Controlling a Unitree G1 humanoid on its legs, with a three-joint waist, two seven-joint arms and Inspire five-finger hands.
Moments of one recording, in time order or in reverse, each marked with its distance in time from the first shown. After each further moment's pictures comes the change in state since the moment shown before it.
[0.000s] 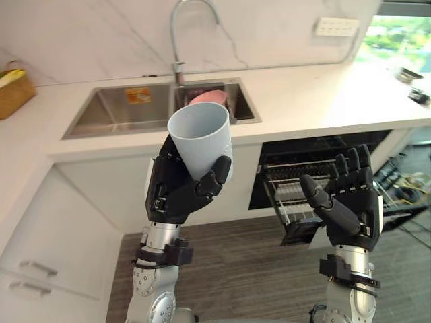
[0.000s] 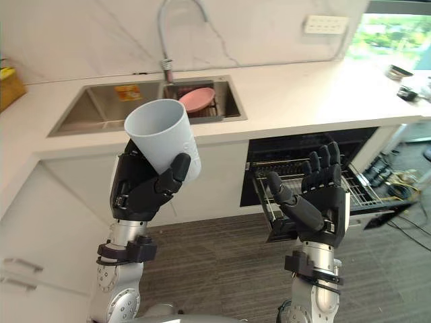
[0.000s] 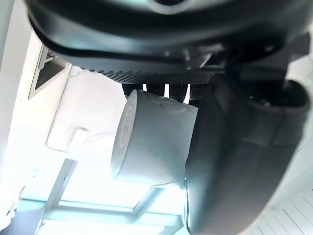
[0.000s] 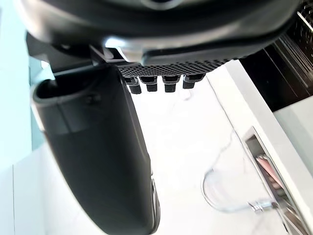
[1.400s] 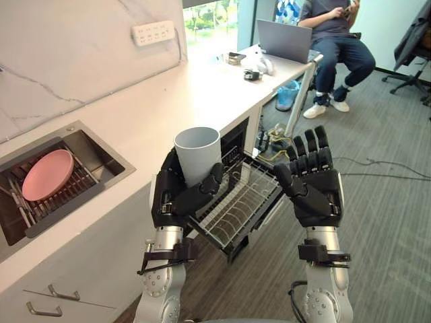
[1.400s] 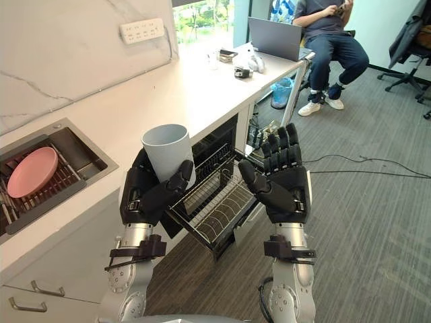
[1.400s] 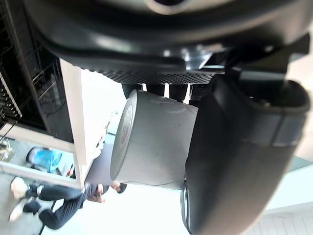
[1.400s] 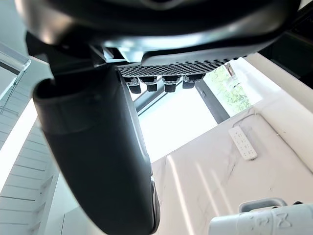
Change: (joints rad) left arm 0.011 -0.052 -0.002 0.113 0.290 0.047 0.374; right arm -0.137 -0.031 0.125 0.005 0.167 0.061 0.150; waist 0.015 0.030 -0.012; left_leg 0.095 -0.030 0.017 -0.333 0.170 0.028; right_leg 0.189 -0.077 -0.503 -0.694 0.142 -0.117
